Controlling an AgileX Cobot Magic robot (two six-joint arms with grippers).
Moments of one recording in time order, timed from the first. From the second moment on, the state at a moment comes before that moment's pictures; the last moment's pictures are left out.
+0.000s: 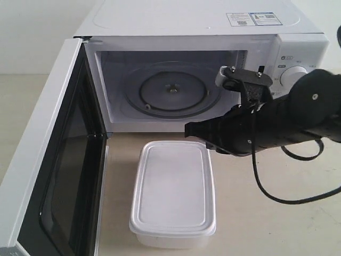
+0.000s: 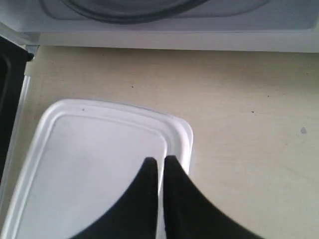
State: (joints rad) left arm 0.02 0.00 0.00 -0.09 0.31 0.08; right arm 0.55 1.58 -0.79 0.59 0.15 -0.14
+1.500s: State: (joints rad) left arm 0.02 0.00 0.00 -0.09 0.31 0.08; right arm 0.32 1.63 -0.24 -0.73 -0.89 1.36
